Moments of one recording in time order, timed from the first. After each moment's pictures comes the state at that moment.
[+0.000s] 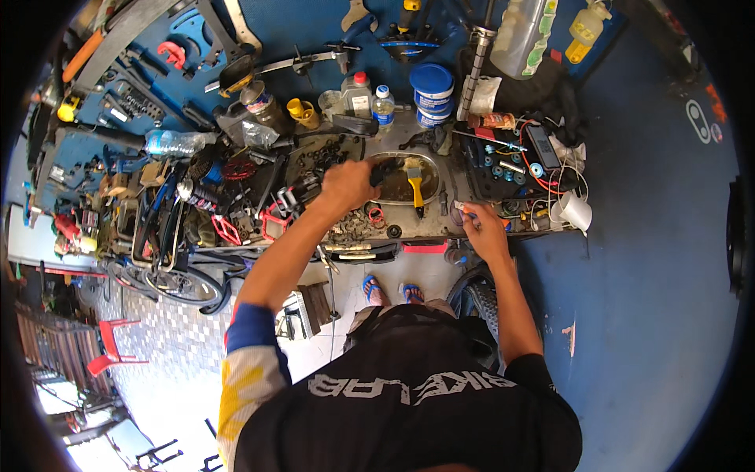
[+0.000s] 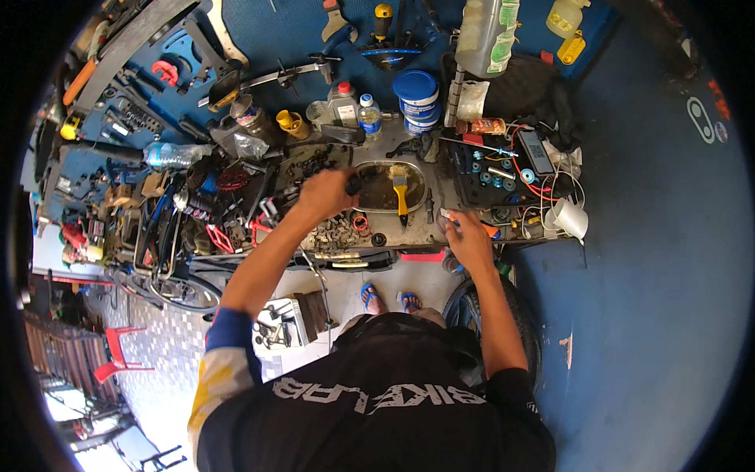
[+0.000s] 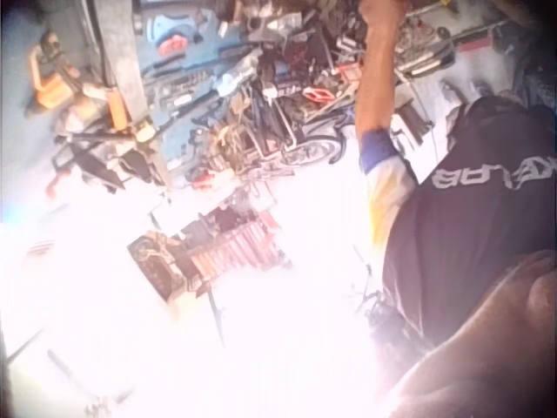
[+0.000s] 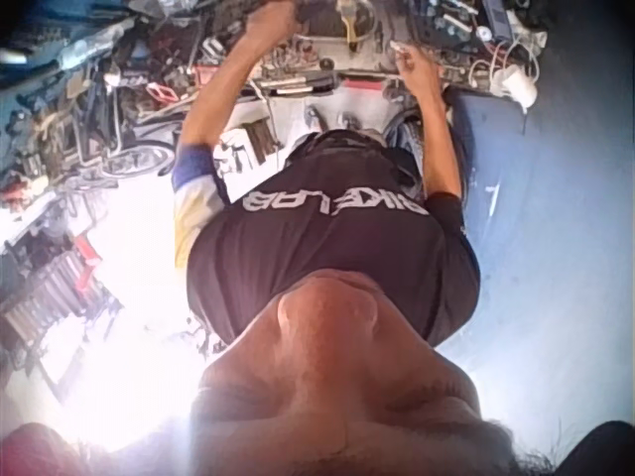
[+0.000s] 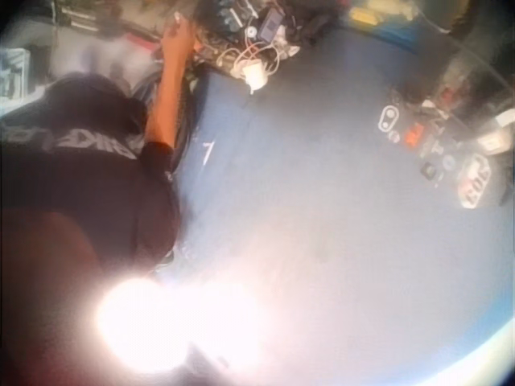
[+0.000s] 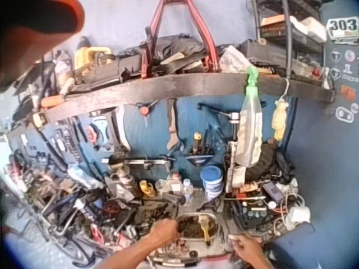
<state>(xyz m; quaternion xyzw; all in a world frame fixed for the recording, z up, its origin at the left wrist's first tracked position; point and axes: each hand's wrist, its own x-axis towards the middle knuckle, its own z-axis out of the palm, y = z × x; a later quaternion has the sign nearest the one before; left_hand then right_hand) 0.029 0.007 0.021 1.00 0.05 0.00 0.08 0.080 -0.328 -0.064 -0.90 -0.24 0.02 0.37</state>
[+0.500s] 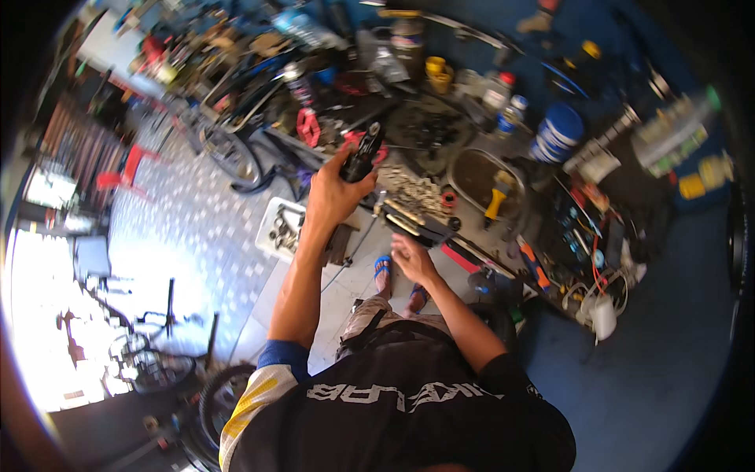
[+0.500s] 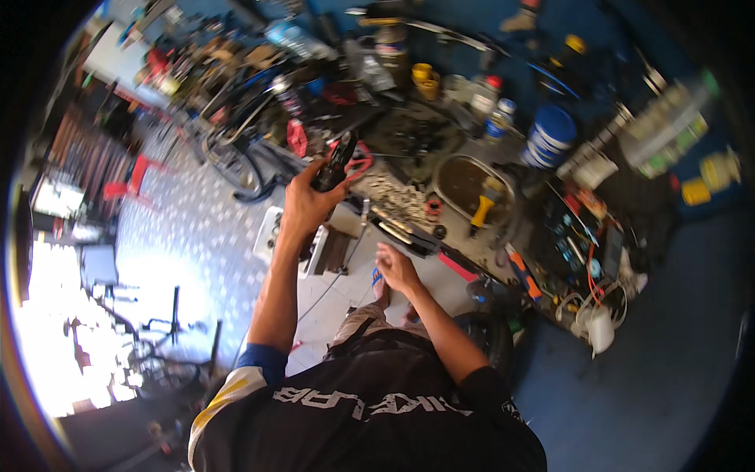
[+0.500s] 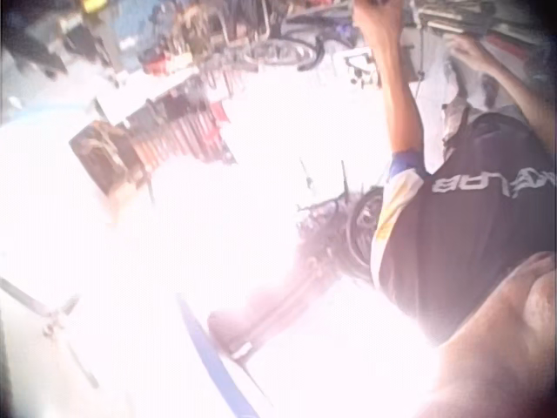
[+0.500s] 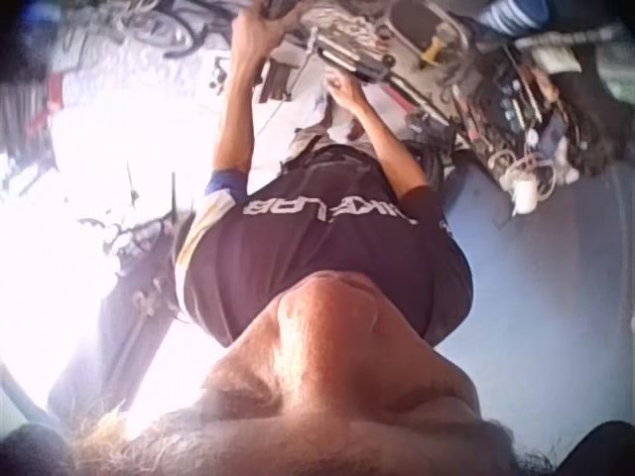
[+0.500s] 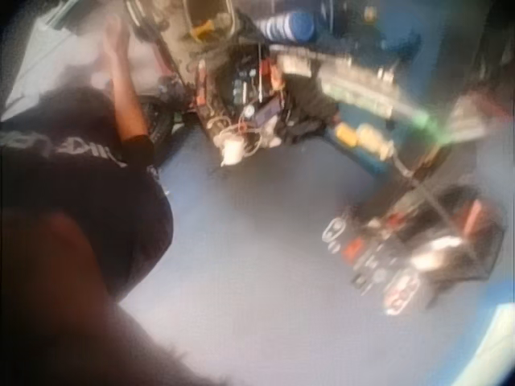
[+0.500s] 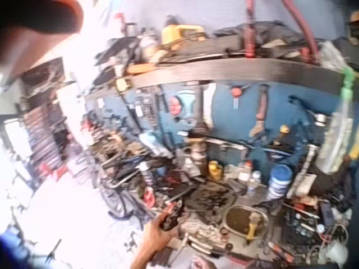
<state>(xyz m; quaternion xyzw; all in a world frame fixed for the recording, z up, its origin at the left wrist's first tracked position) -0.167 -0.005 0.039 0.77 0.47 0.29 0.32 -0.059 -0.186 -0.208 -0.65 -0.46 0.41 0.45</state>
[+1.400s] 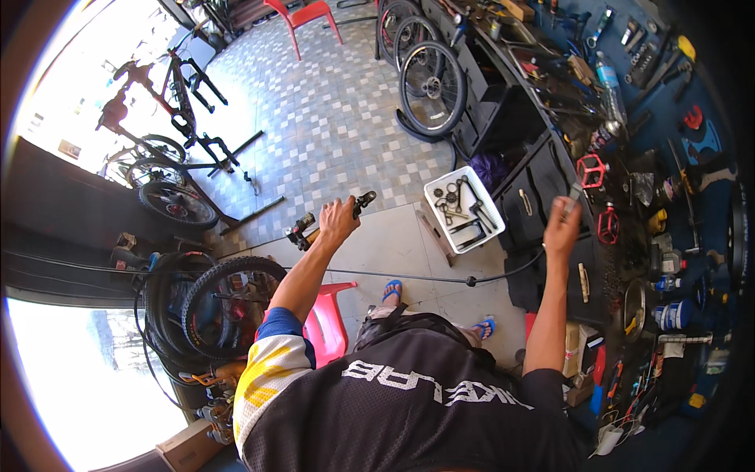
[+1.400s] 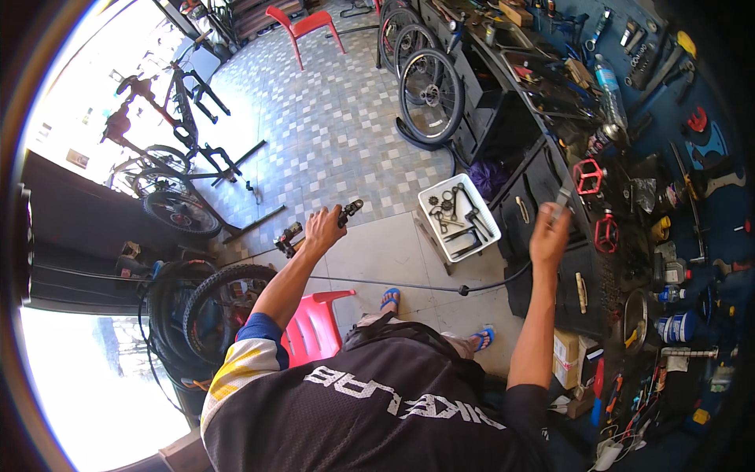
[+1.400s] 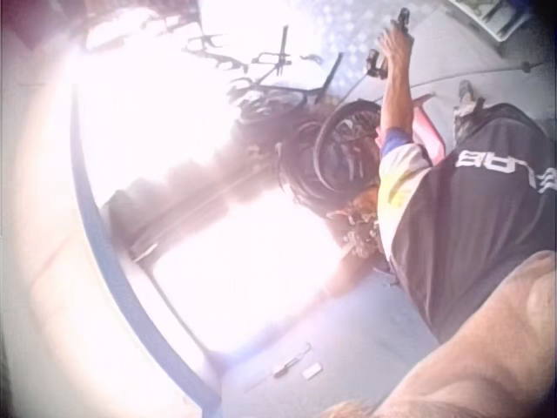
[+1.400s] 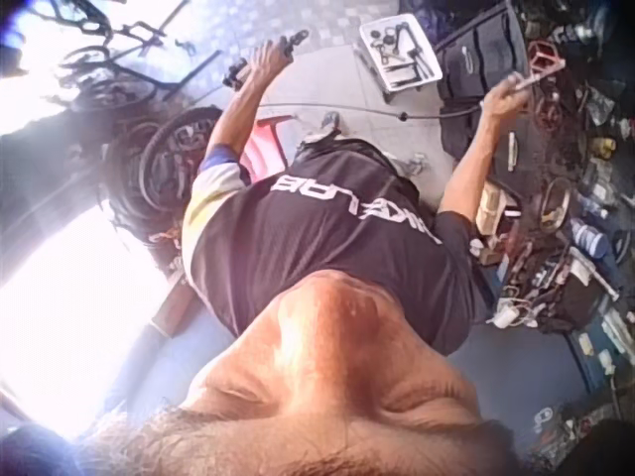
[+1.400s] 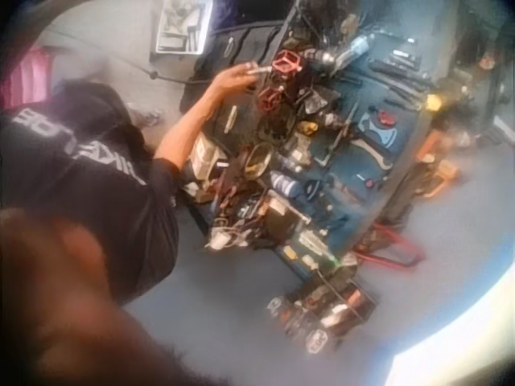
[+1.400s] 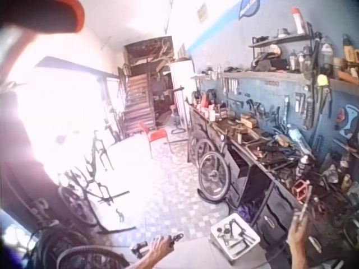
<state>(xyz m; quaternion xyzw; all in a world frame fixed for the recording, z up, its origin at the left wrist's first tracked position) -0.818 -0.034 -0.154 0.66 0.75 0.01 0.07 -0.285 0.029 -0.091 -0.63 -0.61 0.08 0.47</state>
